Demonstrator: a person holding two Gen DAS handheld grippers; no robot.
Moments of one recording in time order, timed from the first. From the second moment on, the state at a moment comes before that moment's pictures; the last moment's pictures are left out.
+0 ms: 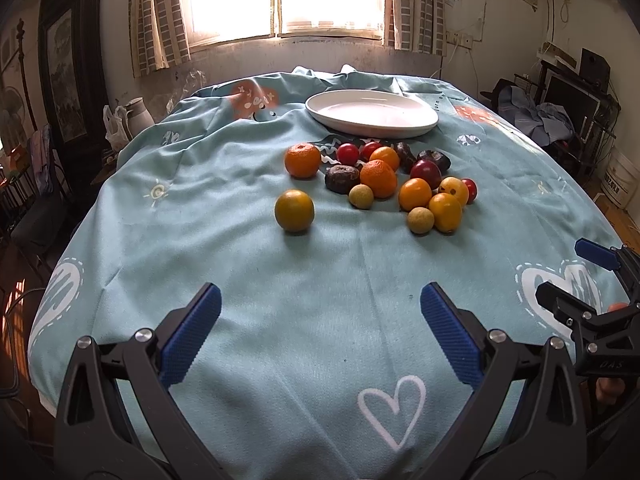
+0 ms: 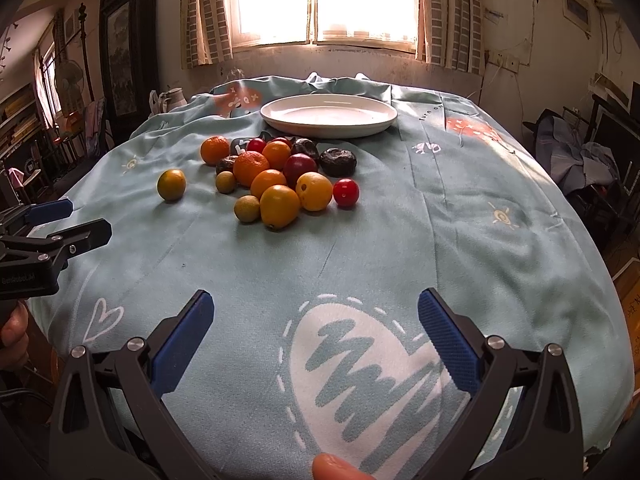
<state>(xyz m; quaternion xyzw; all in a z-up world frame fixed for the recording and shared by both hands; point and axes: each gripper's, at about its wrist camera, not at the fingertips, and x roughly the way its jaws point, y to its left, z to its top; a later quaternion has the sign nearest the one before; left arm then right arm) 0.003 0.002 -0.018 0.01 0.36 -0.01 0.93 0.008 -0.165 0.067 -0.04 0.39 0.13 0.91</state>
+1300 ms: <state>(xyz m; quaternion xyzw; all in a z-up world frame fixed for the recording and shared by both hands) 0.042 0.041 -0.050 -0.04 0.38 -0.03 0.92 0.105 -0.136 0.041 0.04 0.48 0.20 0.85</state>
